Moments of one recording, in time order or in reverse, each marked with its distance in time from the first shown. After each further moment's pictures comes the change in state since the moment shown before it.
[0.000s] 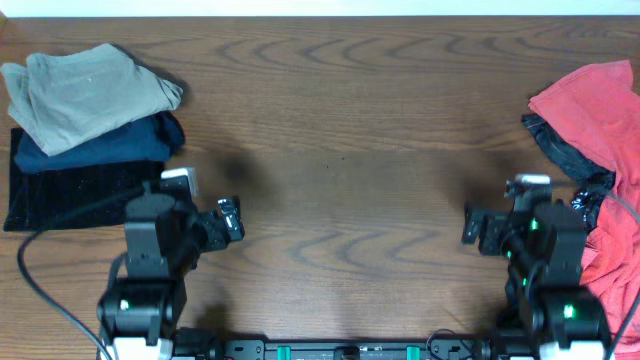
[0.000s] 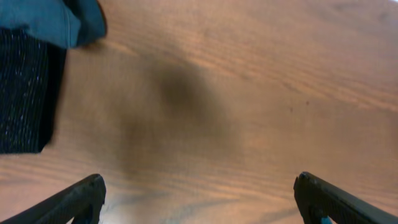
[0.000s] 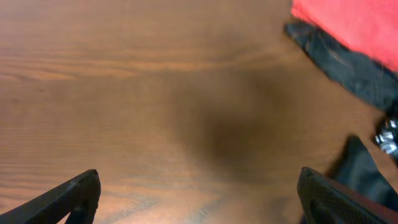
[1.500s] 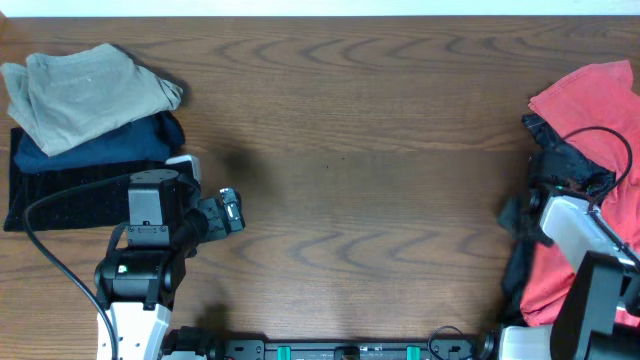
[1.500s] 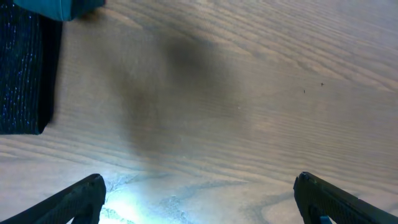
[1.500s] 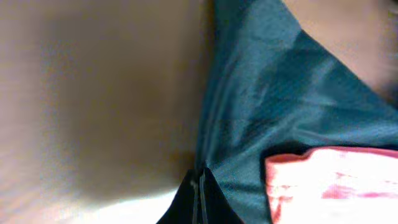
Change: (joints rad) left arm 0.000 0.145 0.091 -0.073 0.000 0.000; right arm -0.243 0.845 0.124 0.130 0.169 0.205
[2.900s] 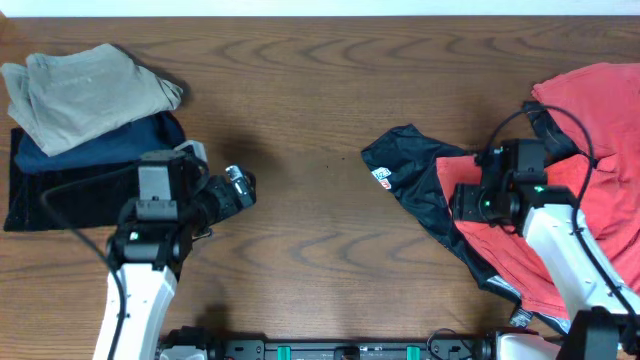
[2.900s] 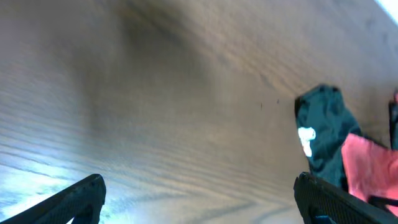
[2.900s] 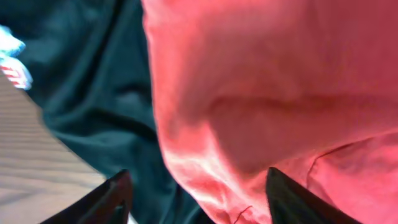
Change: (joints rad) left arm -0.003 0.177 0.000 0.143 0.172 -0.240; right arm 0.212 -0.154 0.011 -0.080 -0.315 -0.201
